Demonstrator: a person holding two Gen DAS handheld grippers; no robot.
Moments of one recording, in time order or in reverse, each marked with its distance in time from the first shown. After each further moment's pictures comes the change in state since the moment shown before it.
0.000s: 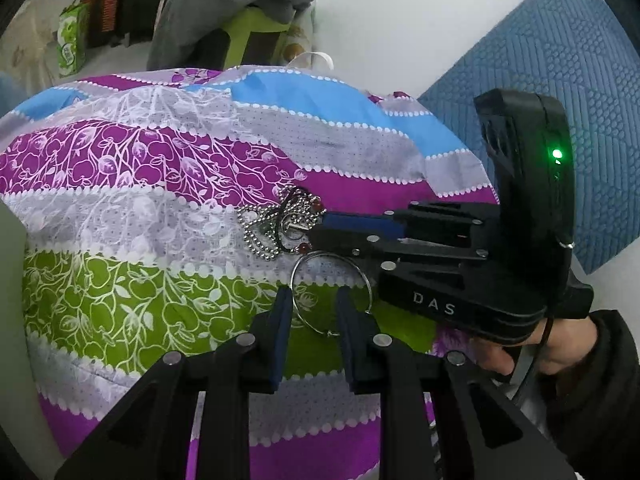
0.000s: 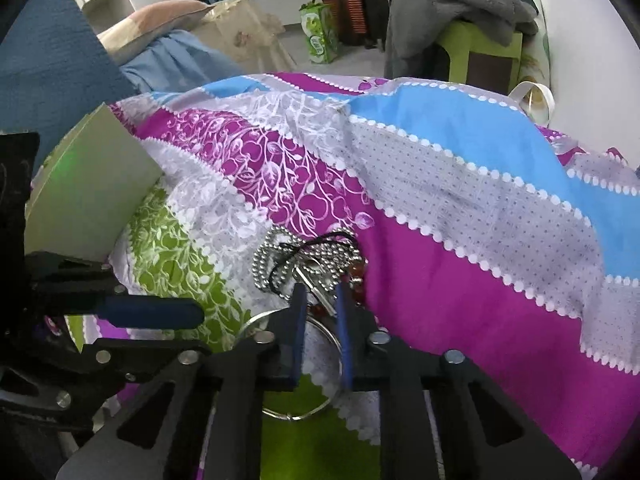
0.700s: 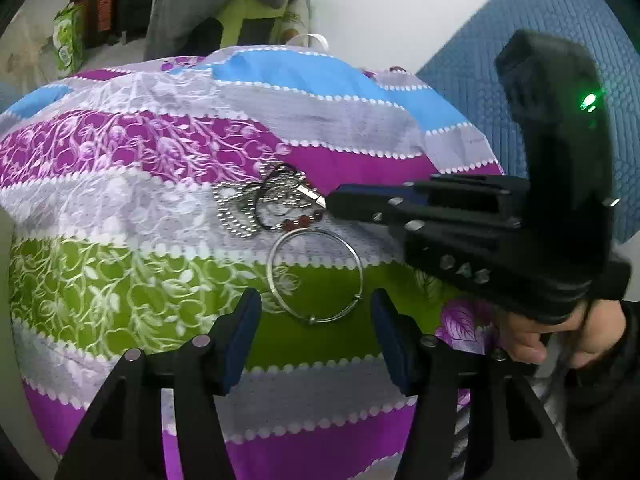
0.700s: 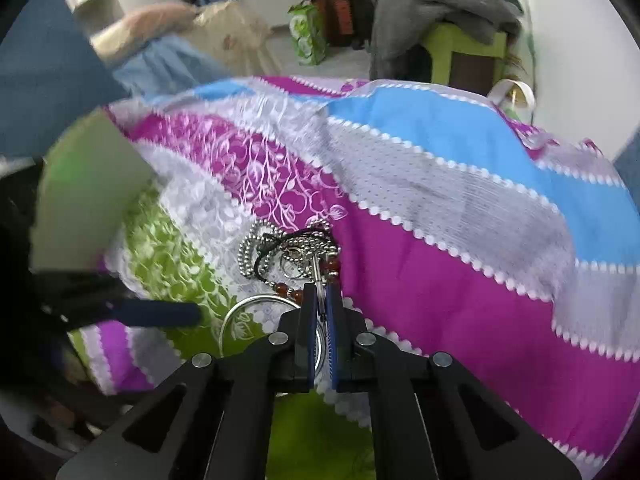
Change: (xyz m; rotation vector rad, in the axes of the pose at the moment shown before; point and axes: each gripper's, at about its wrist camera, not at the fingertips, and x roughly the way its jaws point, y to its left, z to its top) left arm 0.028 -0.027 -0.008 0.039 0.041 0.043; right arm -0.017 -0.014 -0.007 0.066 -0.023 -0.018
